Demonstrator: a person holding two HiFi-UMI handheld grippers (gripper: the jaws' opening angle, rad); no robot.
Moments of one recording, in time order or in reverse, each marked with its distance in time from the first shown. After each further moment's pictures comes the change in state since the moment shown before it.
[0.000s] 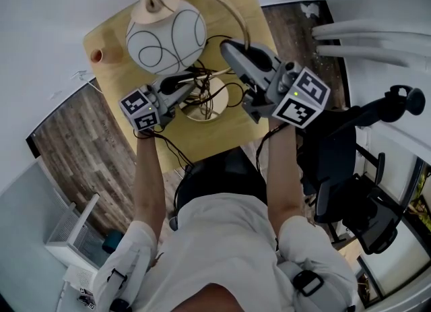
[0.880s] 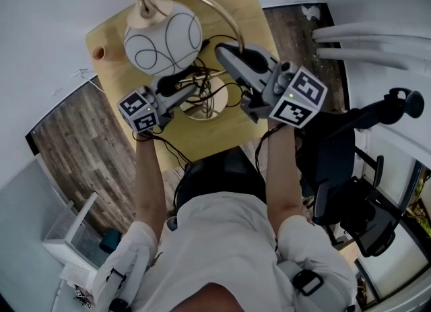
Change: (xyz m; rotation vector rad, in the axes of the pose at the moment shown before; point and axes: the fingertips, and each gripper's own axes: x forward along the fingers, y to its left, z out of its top) left arm -0.007 0.002 0.005 -0.002 -0.011 0.070; right arm 0.006 0.011 -0.004 -0.031 0.035 0.057
